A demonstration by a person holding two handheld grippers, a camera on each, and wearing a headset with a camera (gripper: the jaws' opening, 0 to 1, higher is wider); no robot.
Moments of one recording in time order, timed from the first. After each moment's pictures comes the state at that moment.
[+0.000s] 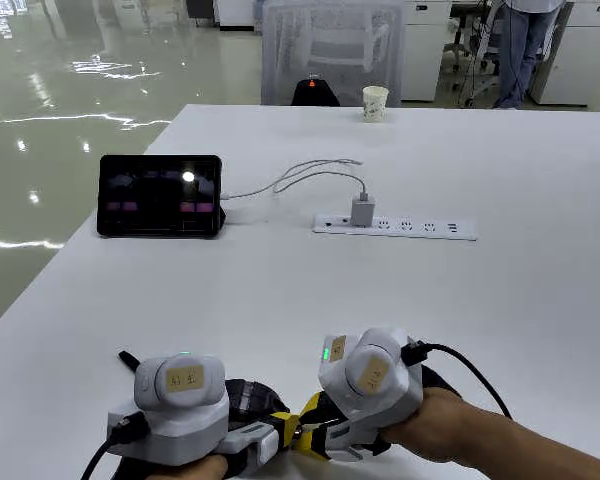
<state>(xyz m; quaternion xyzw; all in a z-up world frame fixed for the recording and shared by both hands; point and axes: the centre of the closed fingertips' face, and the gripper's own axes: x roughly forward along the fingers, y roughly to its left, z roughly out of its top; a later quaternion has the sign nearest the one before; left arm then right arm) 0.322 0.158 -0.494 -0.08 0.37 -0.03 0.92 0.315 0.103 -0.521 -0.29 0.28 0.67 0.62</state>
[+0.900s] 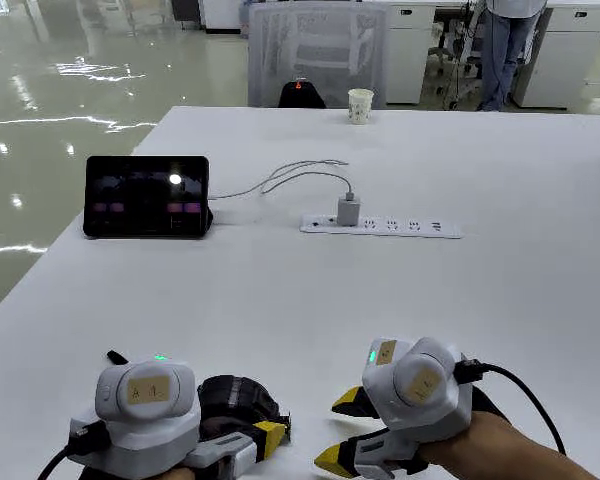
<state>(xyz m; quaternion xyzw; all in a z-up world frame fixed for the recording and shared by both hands) 0.302 0.155 -0.482 -0.06 0.36 -0.08 0.93 0.309 0.053 -0.506 -0.24 0.30 0.62 0.69</state>
